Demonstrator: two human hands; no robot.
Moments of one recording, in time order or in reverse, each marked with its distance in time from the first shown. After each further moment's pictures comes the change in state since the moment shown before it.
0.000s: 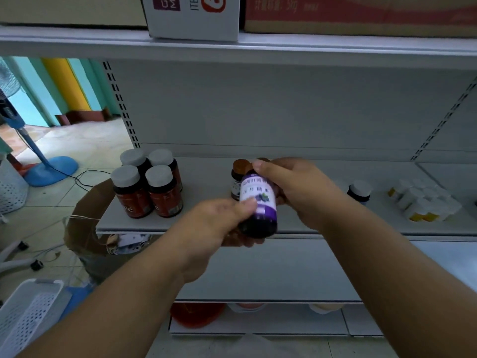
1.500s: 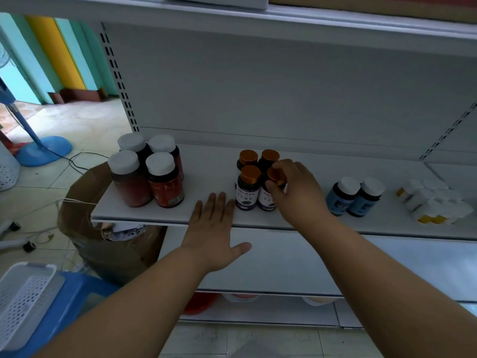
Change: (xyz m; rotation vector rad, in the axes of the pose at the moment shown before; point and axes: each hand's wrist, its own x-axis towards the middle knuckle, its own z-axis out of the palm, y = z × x) left_hand 0.099 -0.133 -0.032 1.547 0.093 0.079; right_hand 0.056 0.092 0.004 -0.807 0.338 -0.325
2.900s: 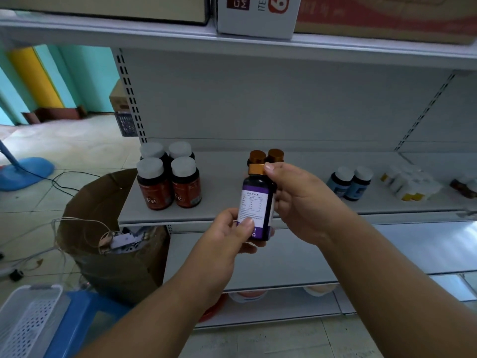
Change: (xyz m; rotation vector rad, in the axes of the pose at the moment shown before) left_hand -0.128 -0.005 -0.075 -1.696 0.068 0.121; right_hand -0.060 -0.128 -0.053 1.177 -0.263 0.420
